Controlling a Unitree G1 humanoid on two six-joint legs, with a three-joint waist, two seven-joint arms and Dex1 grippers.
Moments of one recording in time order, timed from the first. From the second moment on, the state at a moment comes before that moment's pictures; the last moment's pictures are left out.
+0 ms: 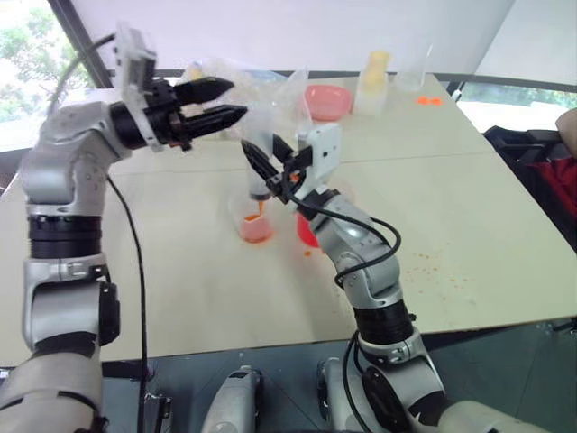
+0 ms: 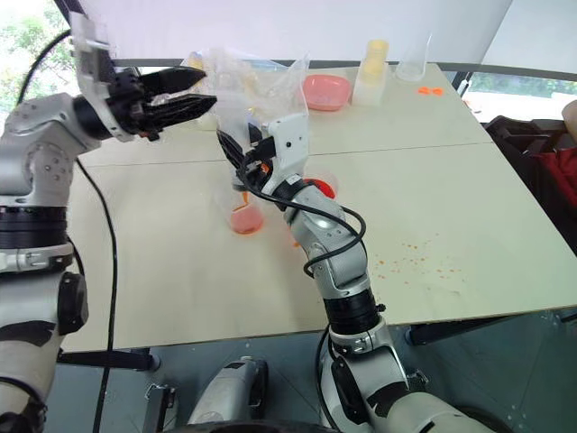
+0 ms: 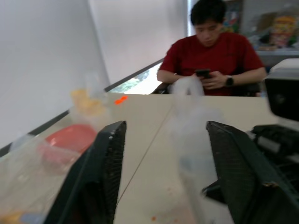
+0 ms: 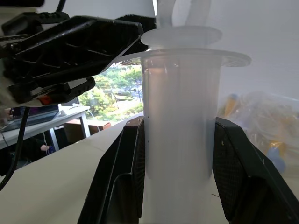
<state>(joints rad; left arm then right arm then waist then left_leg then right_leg) -0.96 0.72 0.16 0.27 -0.51 0.48 -1.13 -0.64 0.11 0.15 -0.16 0.27 0.36 0.32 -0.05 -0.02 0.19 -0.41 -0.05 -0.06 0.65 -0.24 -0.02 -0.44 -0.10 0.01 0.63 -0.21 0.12</state>
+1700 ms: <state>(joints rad) -0.23 0.80 0.18 -0.46 -0.75 0.78 -0.89 -0.73 -0.45 -0.63 0.26 1.00 1.60 -0.22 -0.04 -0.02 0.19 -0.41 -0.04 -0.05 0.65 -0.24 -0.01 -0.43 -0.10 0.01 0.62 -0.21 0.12</state>
